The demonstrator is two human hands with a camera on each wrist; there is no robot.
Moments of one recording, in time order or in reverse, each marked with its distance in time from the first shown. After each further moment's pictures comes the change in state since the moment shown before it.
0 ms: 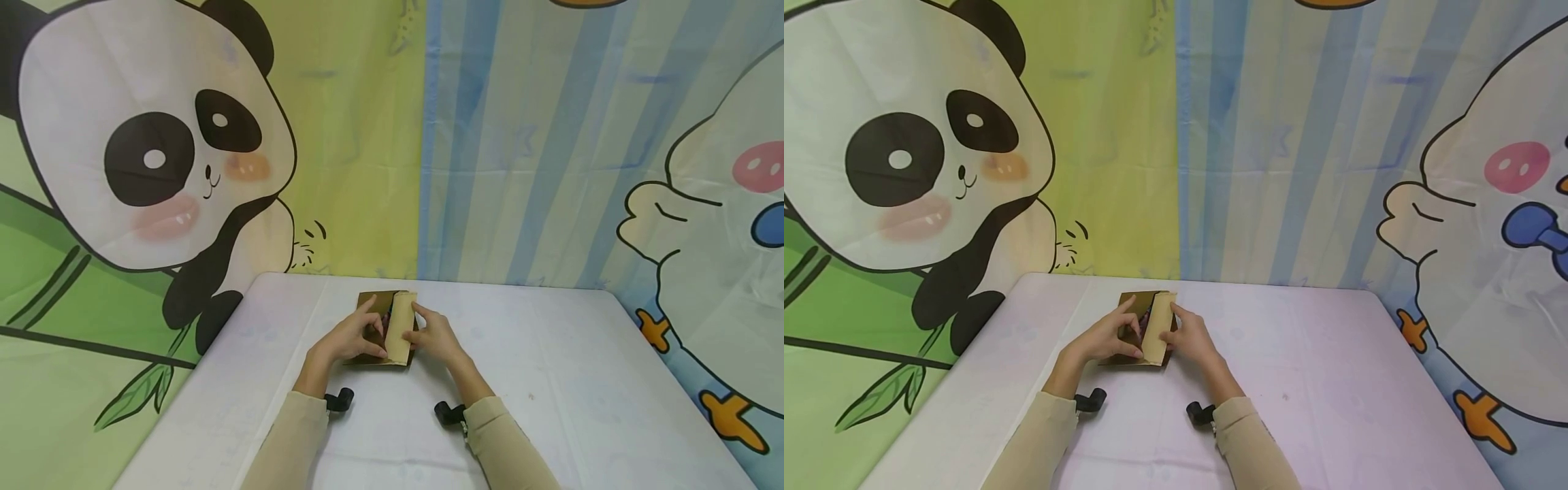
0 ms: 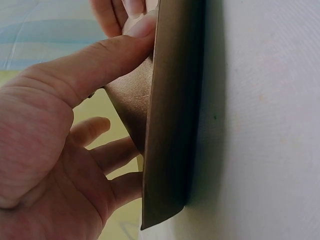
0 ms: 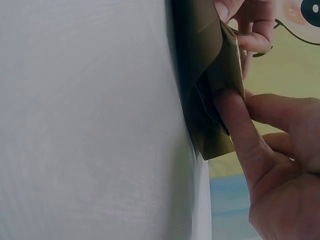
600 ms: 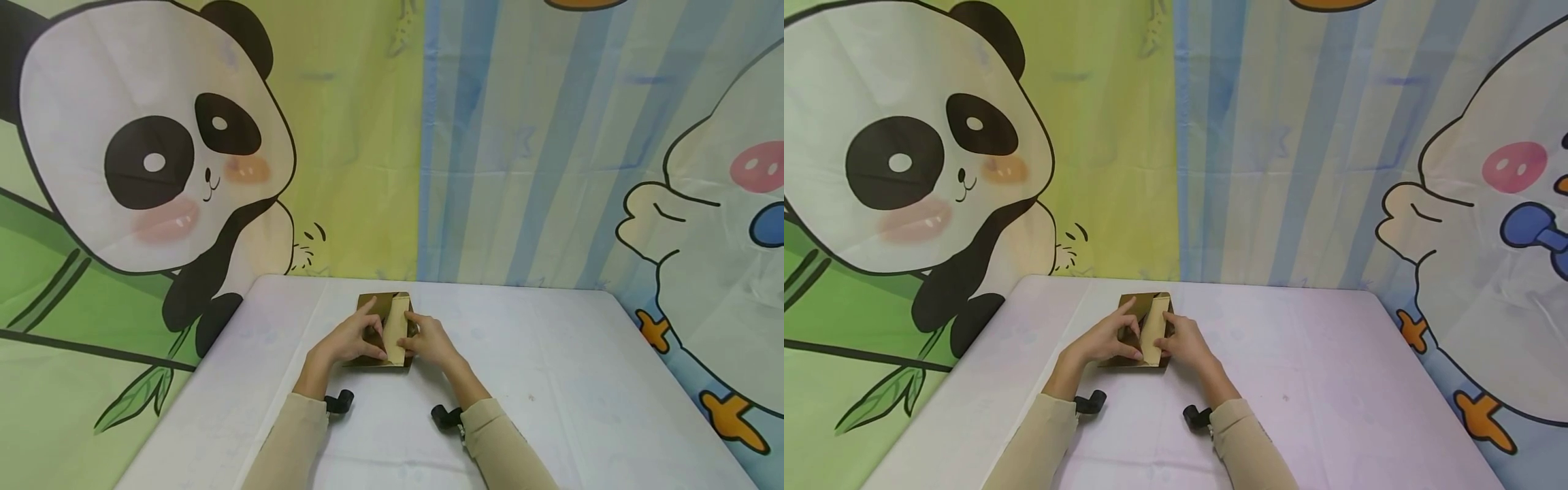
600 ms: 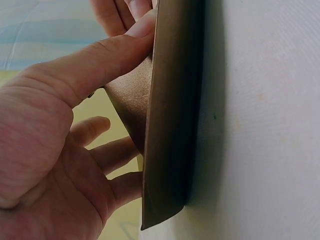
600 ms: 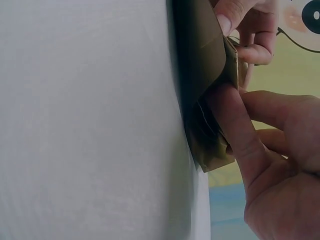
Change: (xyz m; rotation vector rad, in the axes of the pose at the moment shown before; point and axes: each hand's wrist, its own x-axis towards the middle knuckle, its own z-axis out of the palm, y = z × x) left_hand 0.001 -0.001 0.000 0.015 0.001 0.013; right_hand -0.001 -0.002 0.011 0.028 -0.063 0.007
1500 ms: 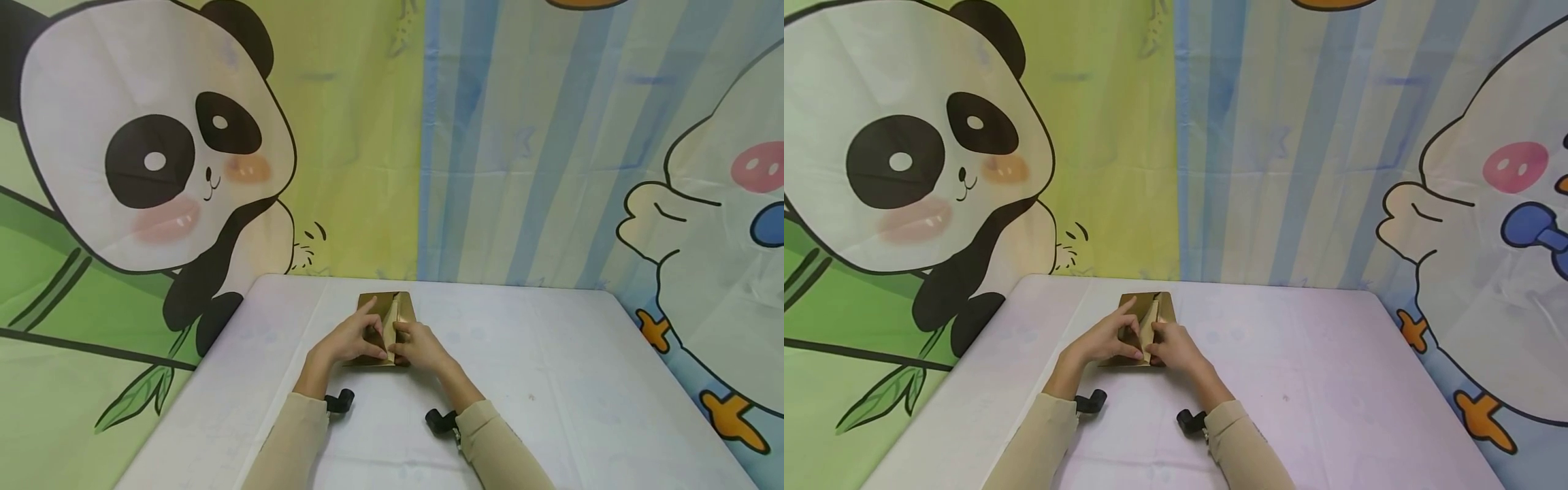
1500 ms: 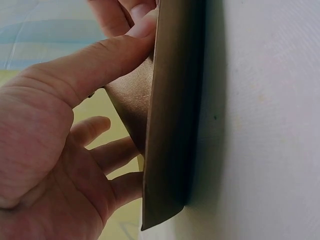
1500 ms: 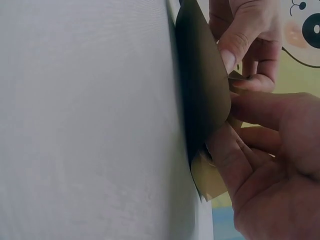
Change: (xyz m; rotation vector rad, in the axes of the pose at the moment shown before) left_hand -0.002 0.001 -0.001 -0.015 0.000 0.013; right_hand -0.004 -0.006 0.018 0.016 -0.110 -0.023
